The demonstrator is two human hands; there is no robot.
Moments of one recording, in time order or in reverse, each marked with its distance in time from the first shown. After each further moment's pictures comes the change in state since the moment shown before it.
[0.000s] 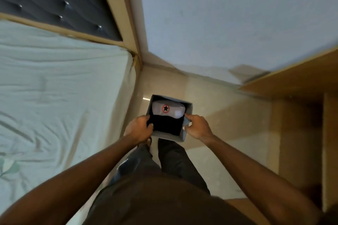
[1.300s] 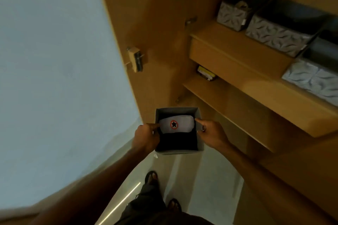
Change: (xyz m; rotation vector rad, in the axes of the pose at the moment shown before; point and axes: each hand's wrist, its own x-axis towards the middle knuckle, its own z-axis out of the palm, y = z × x) left_hand 0.037 0.536 0.180 0.327 -0.161 0.833; right_hand -0.212 0.371 -0.242 0.394 0.884 0.428
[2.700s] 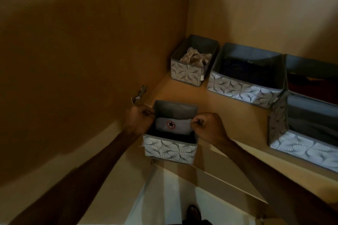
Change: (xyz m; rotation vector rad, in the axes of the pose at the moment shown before) left_hand 0.429 0.233 -0.047 -0.250 -0.005 0.284; right_hand 0.304 0.051 -0.215 0.186 0.558 -0.094
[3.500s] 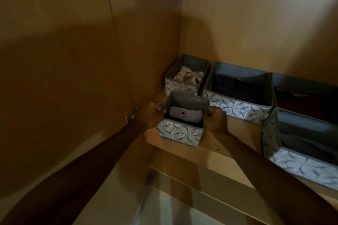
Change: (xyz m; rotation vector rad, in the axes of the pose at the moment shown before) left_hand 0.074 0.054 0.020 0.253 -0.210 0.250; right_hand 0.077 0.027 -0.030 -0.126 0.245 0.357
